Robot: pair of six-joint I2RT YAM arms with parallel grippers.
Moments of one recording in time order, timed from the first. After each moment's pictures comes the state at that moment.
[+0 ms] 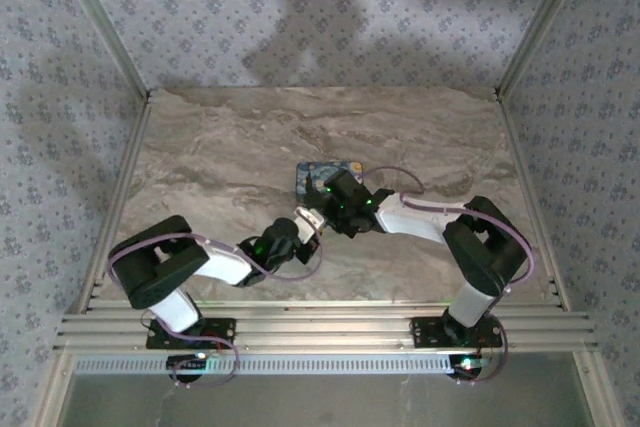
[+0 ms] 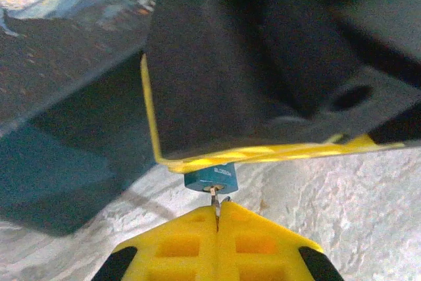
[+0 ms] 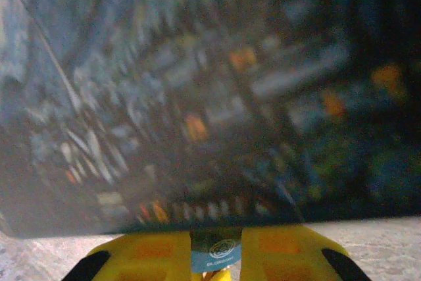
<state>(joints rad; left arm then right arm) -0.98 1.61 0.40 0.69 -0.18 -0.04 0.80 1.68 0.95 -0.25 -0.07 1.33</state>
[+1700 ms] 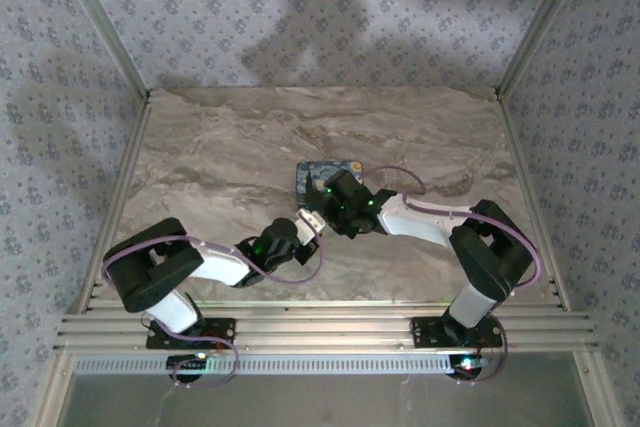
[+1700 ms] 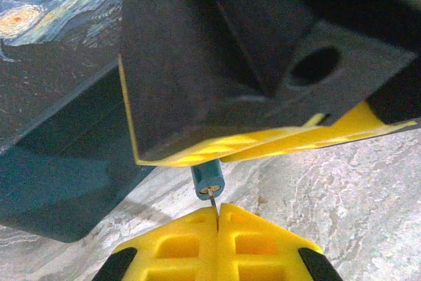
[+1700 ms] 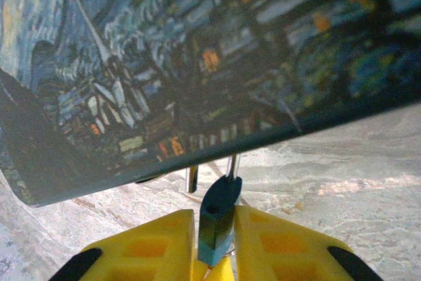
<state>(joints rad) -0.96 1.58 0.40 0.68 -0.14 0.02 0.81 1.64 0.95 -0.27 -0.07 1.34</state>
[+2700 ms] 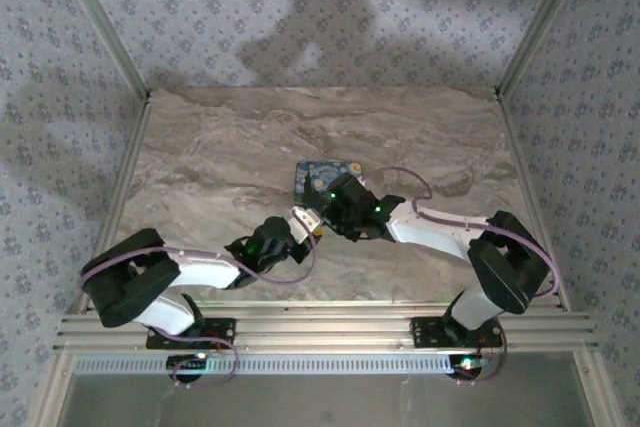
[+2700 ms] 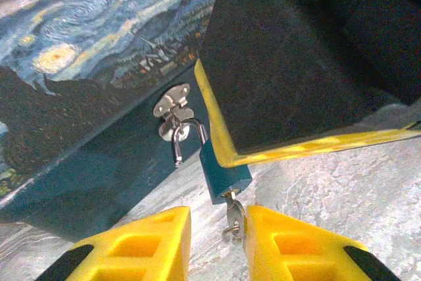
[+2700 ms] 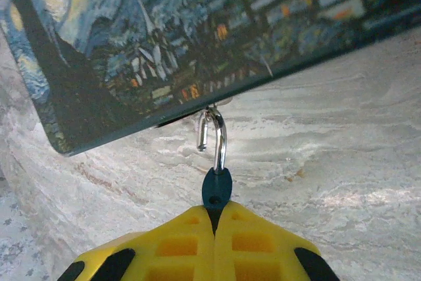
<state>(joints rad) -0.96 1.43 0.37 0.61 -0.13 0.00 0.84 1.53 0.90 -0.28 -0.02 1.34</state>
